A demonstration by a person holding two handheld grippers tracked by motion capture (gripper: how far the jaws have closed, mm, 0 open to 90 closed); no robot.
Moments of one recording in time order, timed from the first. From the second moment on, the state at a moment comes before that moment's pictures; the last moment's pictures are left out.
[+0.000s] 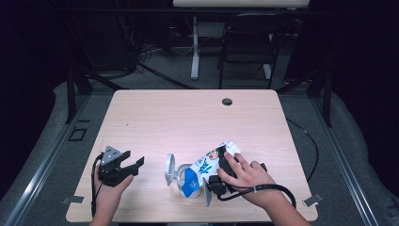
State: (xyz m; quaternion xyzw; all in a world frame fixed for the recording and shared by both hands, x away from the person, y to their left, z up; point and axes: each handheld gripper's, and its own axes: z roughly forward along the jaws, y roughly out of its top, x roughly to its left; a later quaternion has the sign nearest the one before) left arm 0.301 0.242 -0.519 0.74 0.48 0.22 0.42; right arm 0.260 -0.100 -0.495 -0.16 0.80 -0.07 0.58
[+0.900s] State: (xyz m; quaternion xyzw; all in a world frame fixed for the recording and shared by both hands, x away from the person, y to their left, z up) left arm 0.301 0.242 -0.519 0.74 0.48 0.22 0.42; right arm 0.260 -0.099 -0.494 -0.17 0.79 -0.08 0.58
